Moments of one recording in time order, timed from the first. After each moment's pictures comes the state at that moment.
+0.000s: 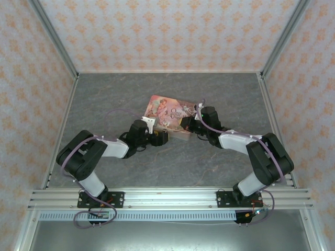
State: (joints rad) left arm -0.53 1.66 0.55 0.51 0.26 -0.49; right arm 0.47 1.55 0.69 0.33 -0.41 0.79
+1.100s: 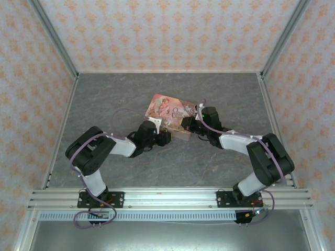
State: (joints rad) left arm -0.61 1.75 0.63 0.51 0.16 -0.53; right arm 0.47 1.54 0.67 0.34 -0.41 0.79
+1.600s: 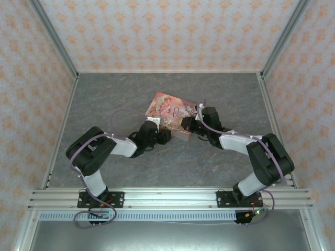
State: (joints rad) left arm -0.63 1.75 0.64 0.51 0.07 -0.63; right arm 0.47 1.54 0.67 0.35 -0.41 0.79
